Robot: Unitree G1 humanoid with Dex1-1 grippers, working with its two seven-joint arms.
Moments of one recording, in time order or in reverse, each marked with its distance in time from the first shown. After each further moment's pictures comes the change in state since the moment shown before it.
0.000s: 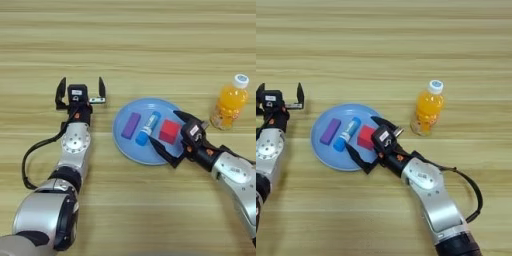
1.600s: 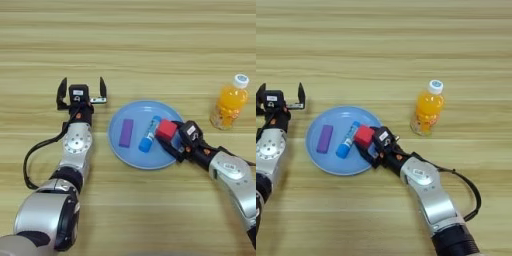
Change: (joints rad) left arm 0.000 -0.007 -0.010 -0.001 0.001 0.000 0.018; right arm -0.052 0.017 -0.012 0.134 -0.026 0.041 -0.014
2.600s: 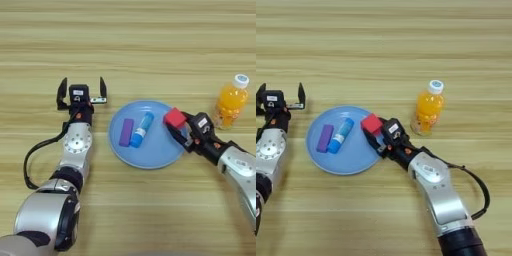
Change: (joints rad) left arm 0.000 -0.001 0.000 0.000 0.000 0.000 0.001; right arm 0.041 -0.022 -0.080 -0.151 0.028 0.027 -0.005
